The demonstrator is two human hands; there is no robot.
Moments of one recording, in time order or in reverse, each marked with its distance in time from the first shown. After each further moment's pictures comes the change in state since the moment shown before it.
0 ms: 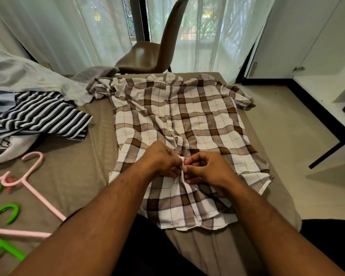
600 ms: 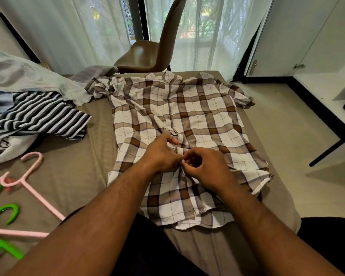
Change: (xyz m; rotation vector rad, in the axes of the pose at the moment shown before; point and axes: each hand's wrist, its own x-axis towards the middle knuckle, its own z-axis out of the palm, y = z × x) left_hand 0.006 0.000 0.005 0.016 0.089 0.133; right_hand 0.004 0.003 0.006 -0.596 0.195 -0.333
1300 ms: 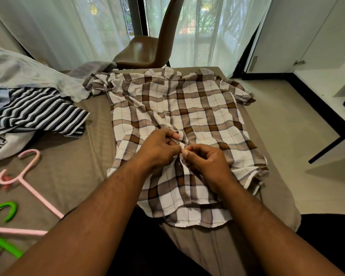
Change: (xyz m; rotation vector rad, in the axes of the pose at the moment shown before) left_hand 0.003 -0.001 -0.008 -0.057 -0.020 0.130; right_hand -0.003 0.011 0.010 0.755 0.006 0.140
